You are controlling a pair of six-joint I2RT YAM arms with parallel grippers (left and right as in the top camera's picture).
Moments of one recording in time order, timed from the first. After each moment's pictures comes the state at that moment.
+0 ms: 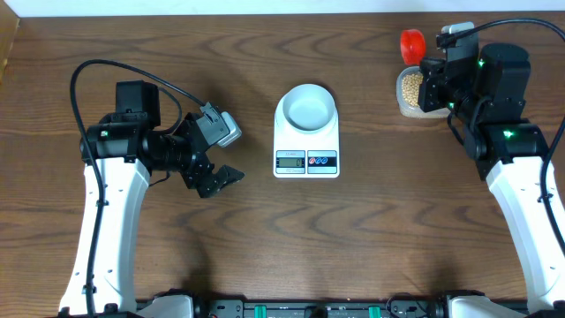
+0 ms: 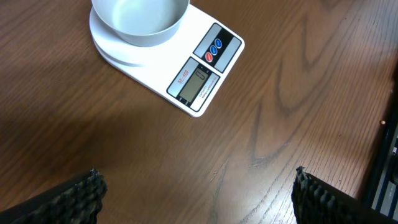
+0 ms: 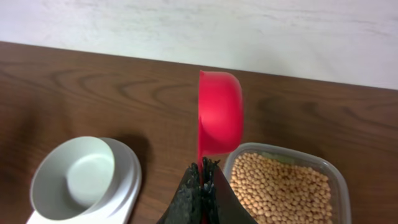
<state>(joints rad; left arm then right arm) 0.06 1.38 1.23 -1.15 0.67 1.01 0.05 1.38 1.17 -0.30 -0.22 -0.06</state>
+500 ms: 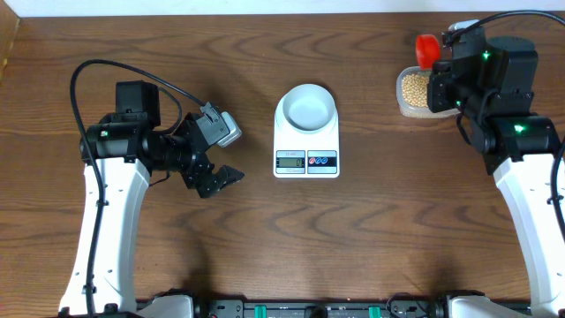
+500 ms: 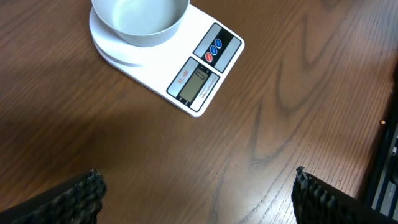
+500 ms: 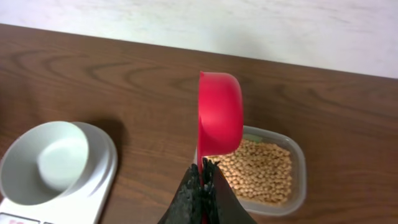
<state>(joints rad) 0.06 1.38 1.23 -1.15 0.67 1.01 0.05 1.38 1.27 -0.49 -0.11 -0.11</state>
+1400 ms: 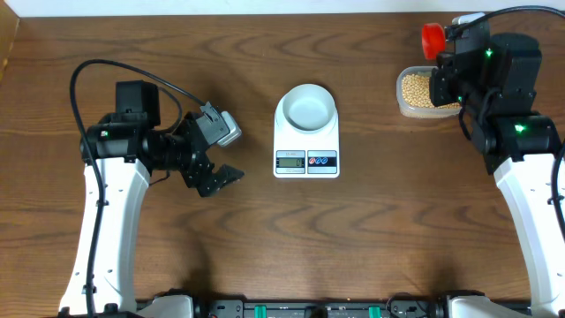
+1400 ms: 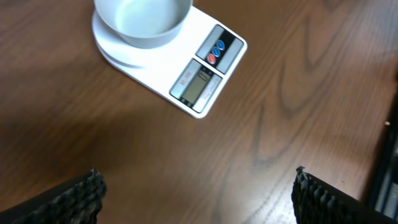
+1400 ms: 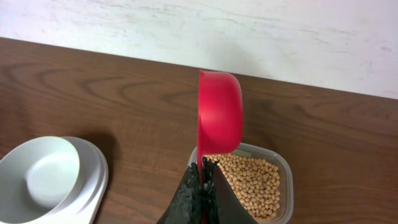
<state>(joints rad) 0.06 1.38 1.23 -1.14 0.67 1.01 0.05 1.38 1.27 -0.43 -0.09 -0.12</state>
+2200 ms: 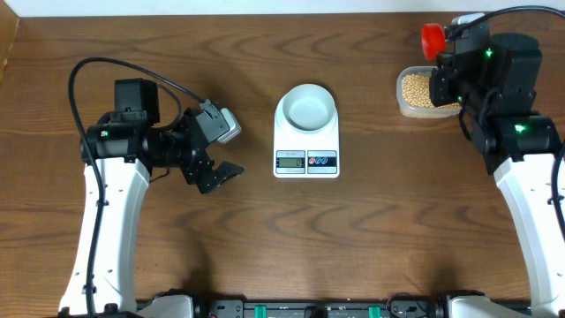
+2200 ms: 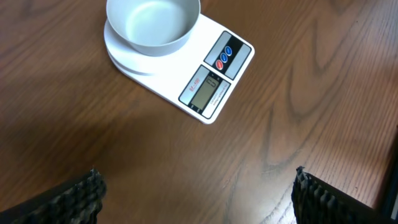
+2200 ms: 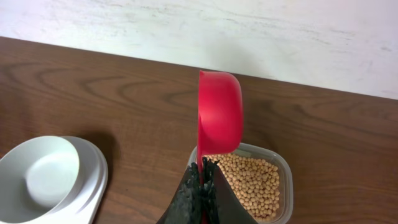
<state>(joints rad) 0.06 1.38 1.23 -1.10 0.67 1.01 0.05 1.38 1.27 -0.43 -0.09 -0.12</state>
